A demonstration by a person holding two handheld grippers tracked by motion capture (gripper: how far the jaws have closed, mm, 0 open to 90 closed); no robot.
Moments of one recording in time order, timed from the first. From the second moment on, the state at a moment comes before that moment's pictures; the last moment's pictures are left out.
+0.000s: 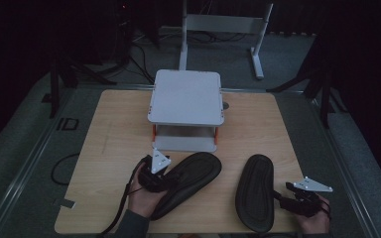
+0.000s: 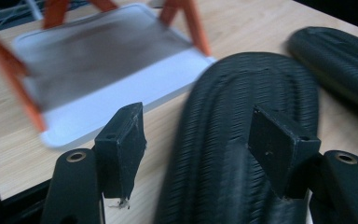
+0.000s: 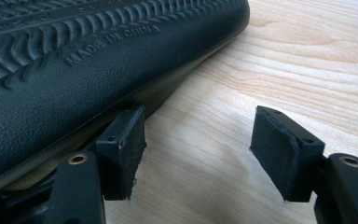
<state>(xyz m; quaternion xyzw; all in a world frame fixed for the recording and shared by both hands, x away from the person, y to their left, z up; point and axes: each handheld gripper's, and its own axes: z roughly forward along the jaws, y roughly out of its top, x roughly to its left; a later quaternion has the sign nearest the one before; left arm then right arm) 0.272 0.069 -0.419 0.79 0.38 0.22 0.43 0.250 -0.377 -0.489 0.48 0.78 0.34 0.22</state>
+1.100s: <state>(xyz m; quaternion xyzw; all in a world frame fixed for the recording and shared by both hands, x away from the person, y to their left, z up) 0.251 -0.026 -0.423 0.84 0.27 0.14 0.45 0.260 -0.321 -0.453 0.40 0.79 0.42 0.21</state>
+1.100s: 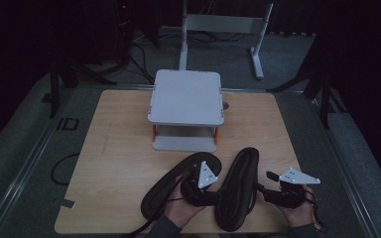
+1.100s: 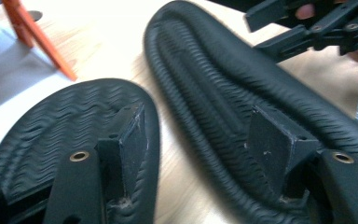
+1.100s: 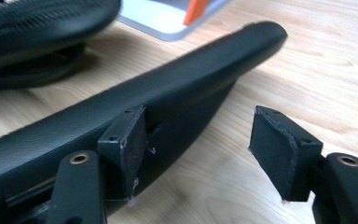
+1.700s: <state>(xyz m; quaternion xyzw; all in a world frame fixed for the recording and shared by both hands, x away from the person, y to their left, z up) 0.229 -0.064 -0.443 0.87 0.23 0.13 0.40 0.269 -0.282 -0.449 0.36 0.80 0.43 0.20</state>
